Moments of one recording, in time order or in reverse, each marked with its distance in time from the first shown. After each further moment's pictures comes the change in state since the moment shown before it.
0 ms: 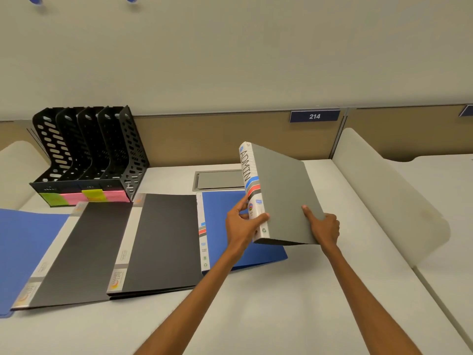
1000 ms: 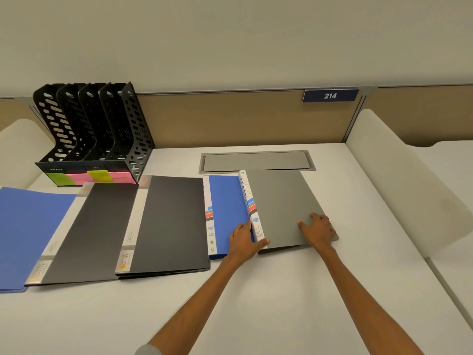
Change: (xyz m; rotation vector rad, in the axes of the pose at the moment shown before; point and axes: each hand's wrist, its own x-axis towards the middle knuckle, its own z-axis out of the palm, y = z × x) left_hand -0.006 -0.102 -0.026 0.813 -0.313 -0.100; right_hand -0.022 0.036 0.042 -0.514 -0.209 -0.112
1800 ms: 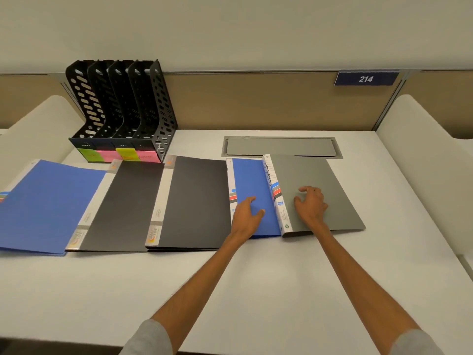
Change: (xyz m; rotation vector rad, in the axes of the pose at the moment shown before) left_hand -0.006 -0.027 -0.049 -0.246 0.193 -0.083; right_hand -0.016 -0.081 0.035 0.131 0.086 -0.223
